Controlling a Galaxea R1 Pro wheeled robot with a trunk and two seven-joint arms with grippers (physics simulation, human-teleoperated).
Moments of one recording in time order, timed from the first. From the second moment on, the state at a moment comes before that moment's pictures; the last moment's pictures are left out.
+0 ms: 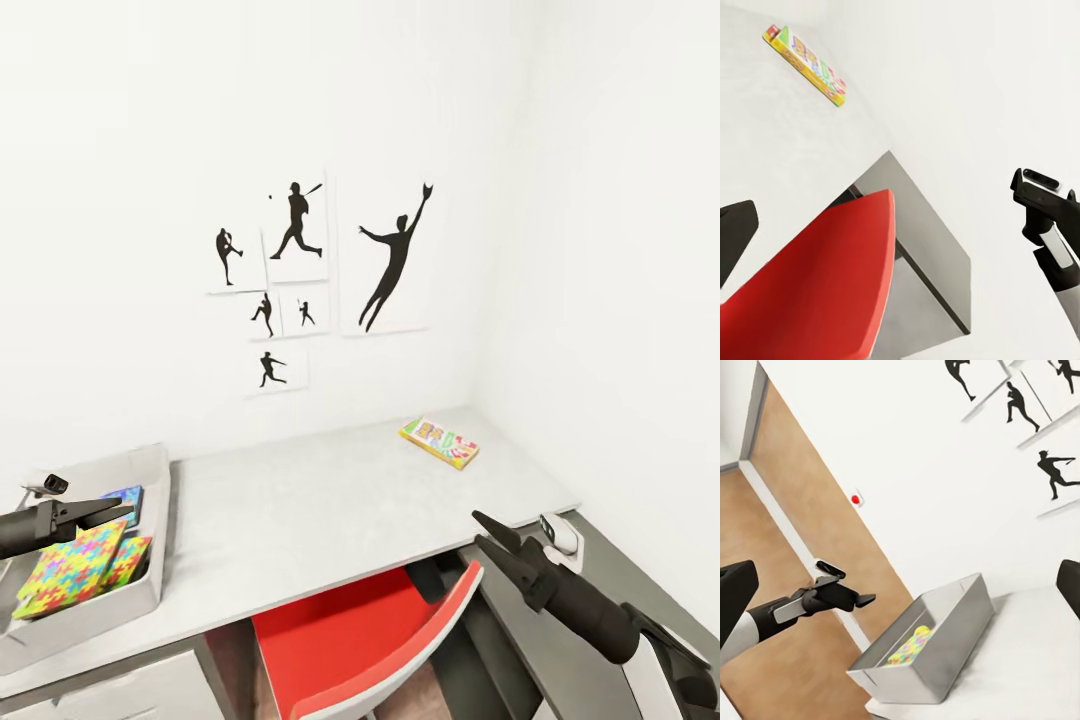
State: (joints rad) left arm -0.62 0.75 -0.06 -0.70 0.55 0.72 -1.57; right arm -0.11 -0.09 -0.26 -1.54 -0.61 0.48 1.20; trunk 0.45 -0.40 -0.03
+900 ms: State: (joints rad) left arm -0.62 0.75 -0.06 -0.70 0.55 0.72 -1.57; right arm -0.11 -0.09 -0.26 -1.54 -0.61 0.48 1.20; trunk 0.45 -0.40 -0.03
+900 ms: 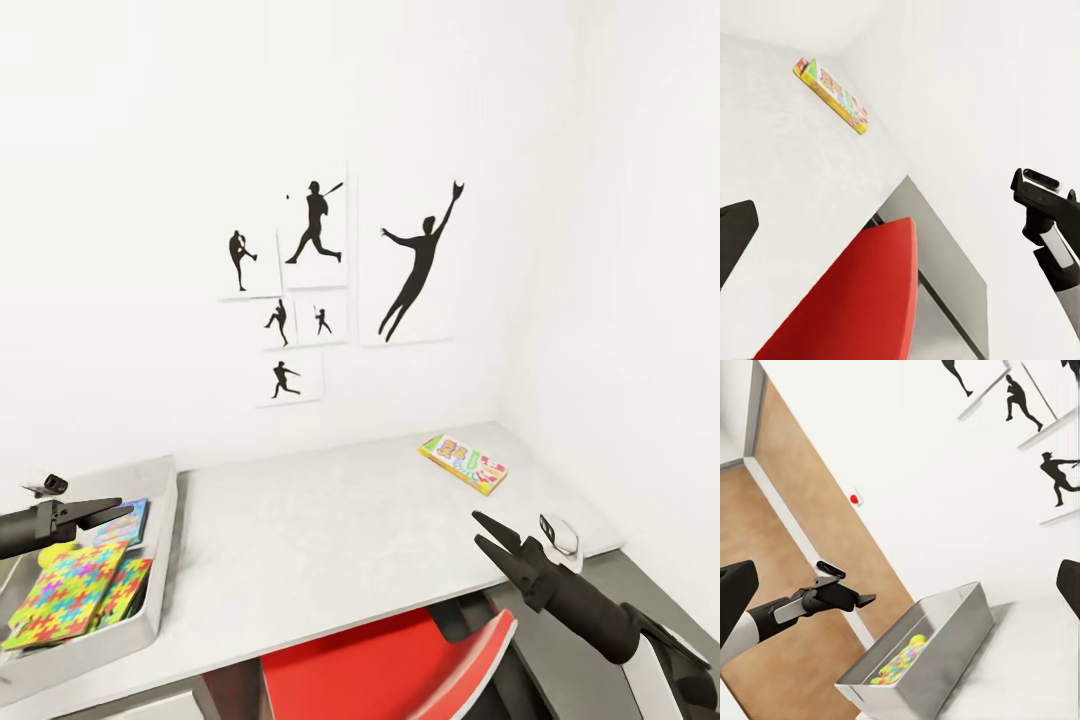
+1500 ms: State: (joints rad) left arm -0.62 0.75 -0.06 -0.70 0.55 0.72 -1.57; right arm -0.11 -0.09 -0.26 -1.54 -0.60 0.48 1.20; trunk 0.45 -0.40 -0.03
